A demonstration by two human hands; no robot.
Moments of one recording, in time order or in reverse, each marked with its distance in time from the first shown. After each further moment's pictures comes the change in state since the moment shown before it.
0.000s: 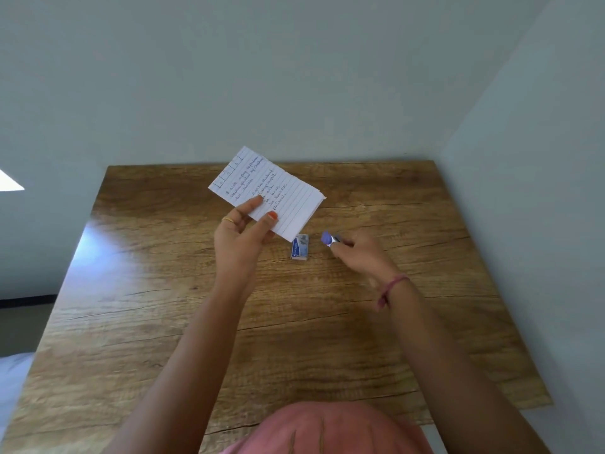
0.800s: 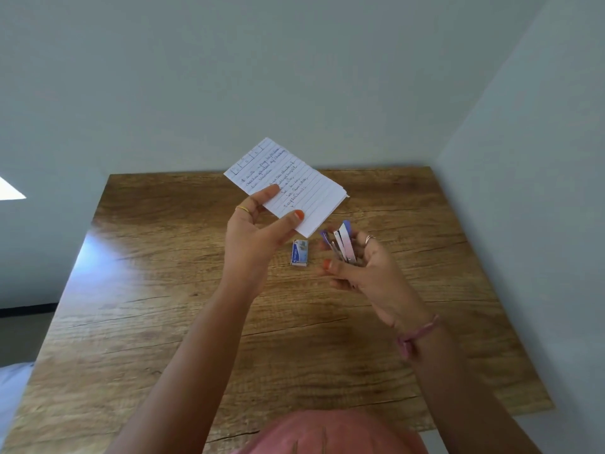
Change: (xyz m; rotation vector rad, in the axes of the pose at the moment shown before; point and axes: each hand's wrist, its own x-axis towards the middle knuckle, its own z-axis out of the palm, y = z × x) left_hand -0.016 0.024 0.023 0.072 -0.136 0.036; right_hand -0.079 -0.018 -0.013 0.663 -0.243 -0.249
